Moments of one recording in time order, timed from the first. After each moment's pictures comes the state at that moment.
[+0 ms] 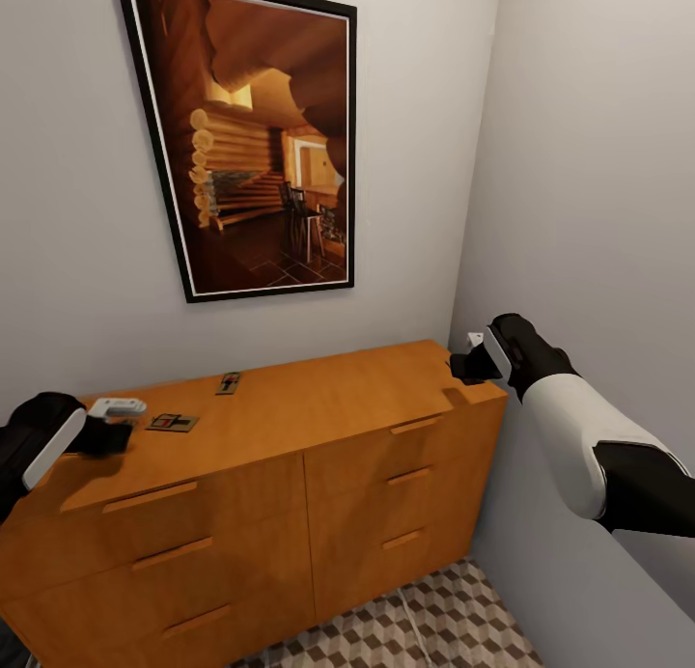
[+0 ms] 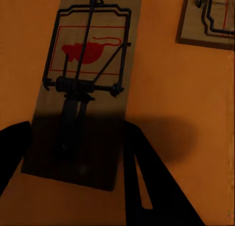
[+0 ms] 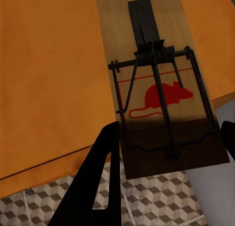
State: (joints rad) left arm -0.84 0.58 -0.28 -0.95 0.45 1.04 -0.01; right arm -1.30 -0.05 -0.06 -0.44 0.09 1.00 0.11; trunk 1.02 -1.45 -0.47
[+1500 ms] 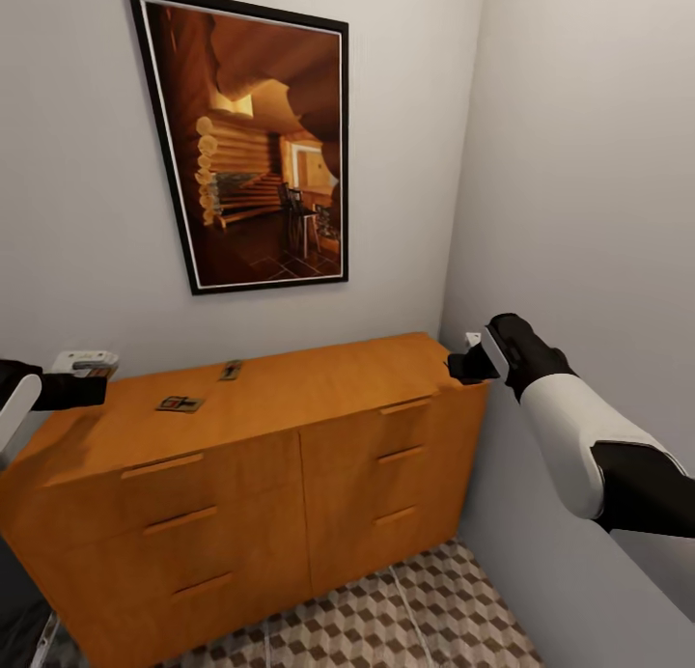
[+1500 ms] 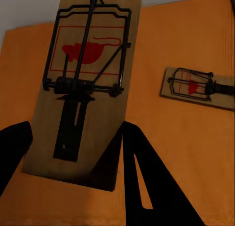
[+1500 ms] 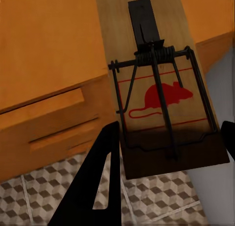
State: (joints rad) left arm -0.84 0.63 -0.10 -1.17 0.45 1.04 -0.01; right arm -1.30 -0.05 -0.06 -0.44 0.09 1.00 0.11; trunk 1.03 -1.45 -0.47
